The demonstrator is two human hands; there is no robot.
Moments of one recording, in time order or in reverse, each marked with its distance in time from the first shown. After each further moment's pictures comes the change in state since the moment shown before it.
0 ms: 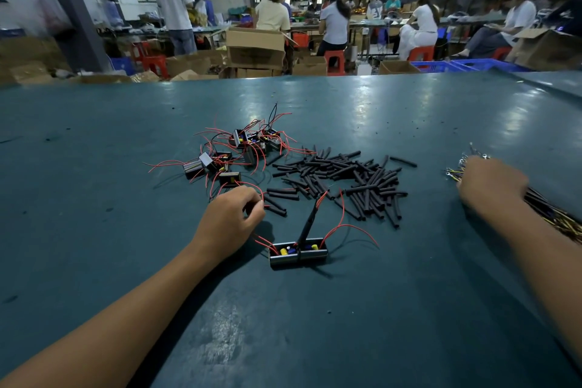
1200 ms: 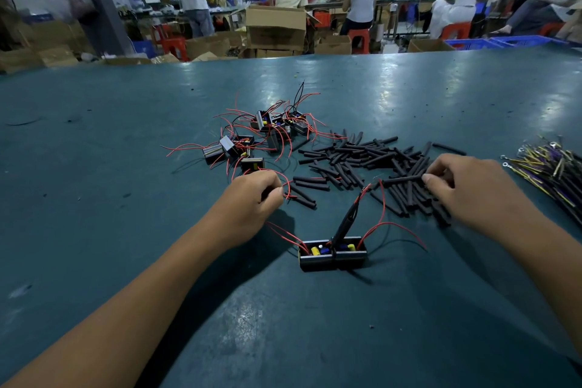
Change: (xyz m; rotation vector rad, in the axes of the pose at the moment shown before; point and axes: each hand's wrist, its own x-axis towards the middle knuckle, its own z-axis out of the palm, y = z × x) left_hand 0.009 -0.006 -0.017 -0.108 -0.193 -0.079; right_hand -0.069 -0.069 -0.014 0.540 -0.020 -0.473
